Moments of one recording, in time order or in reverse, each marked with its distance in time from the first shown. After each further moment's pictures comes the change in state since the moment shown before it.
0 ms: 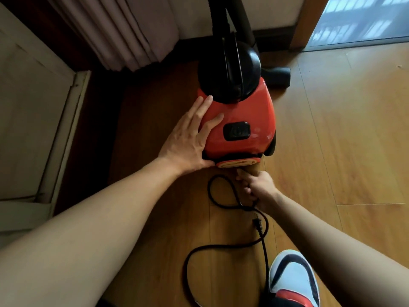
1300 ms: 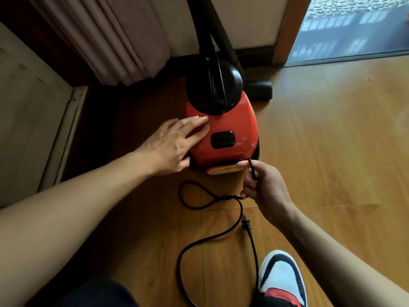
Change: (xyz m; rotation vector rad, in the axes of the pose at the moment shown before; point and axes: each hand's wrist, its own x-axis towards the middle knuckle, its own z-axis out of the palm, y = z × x) left_hand -0.001 -0.008 -0.056 0.170 -0.268 0.156; right_hand -0.079 -0.043 -0.016 0.154 -0.137 -0.407
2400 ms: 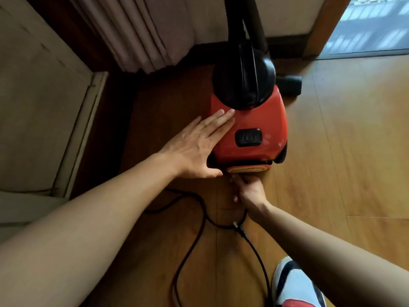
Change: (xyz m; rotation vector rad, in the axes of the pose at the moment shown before) left_hand 0.002 0.008 0.013 -0.150 -0.055 -0.061; right_hand 0.056 0.091 0.036 -0.334 0.124 0.224
